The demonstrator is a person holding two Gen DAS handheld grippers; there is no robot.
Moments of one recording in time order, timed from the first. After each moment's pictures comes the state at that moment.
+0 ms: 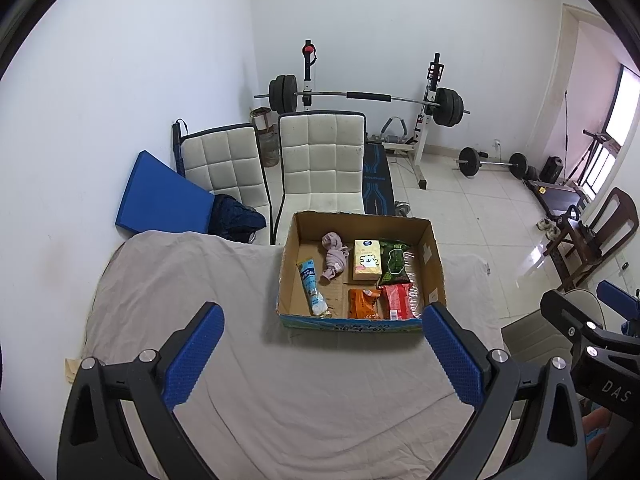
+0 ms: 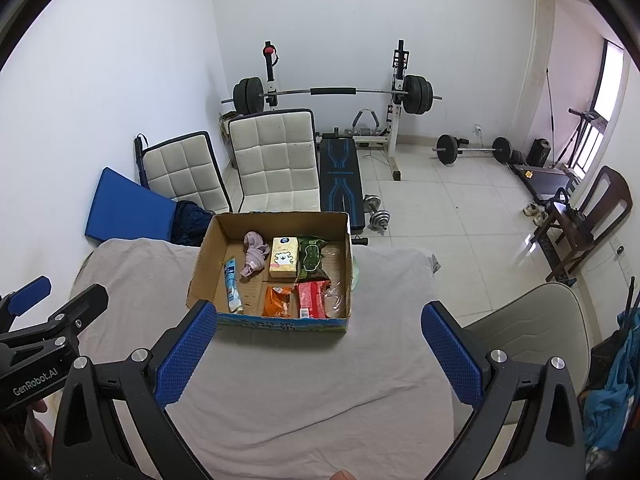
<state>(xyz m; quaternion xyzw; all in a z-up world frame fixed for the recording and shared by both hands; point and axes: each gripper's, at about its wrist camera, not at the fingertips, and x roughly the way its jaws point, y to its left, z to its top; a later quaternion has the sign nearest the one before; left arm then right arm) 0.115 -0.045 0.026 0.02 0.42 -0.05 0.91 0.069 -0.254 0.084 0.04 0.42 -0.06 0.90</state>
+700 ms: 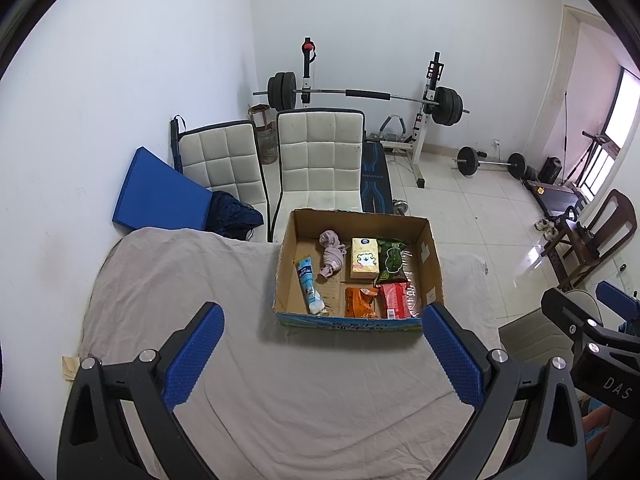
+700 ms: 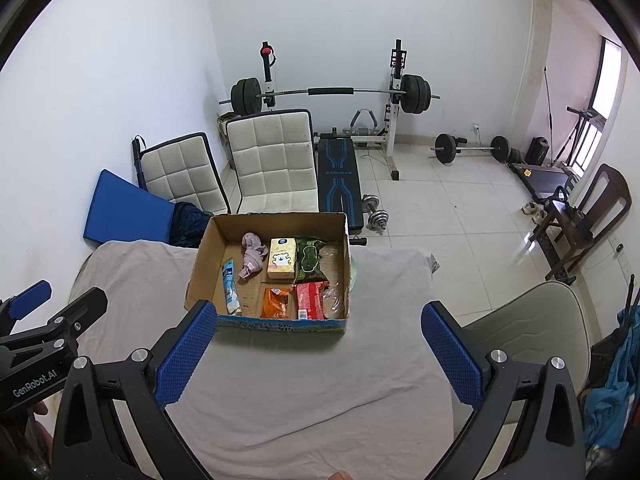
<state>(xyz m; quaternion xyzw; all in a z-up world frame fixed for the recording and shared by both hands) 0.110 -0.053 0.020 0.02 0.42 -0.05 0.90 0.069 -0.258 0.085 0.04 0.42 -0.06 0.90</state>
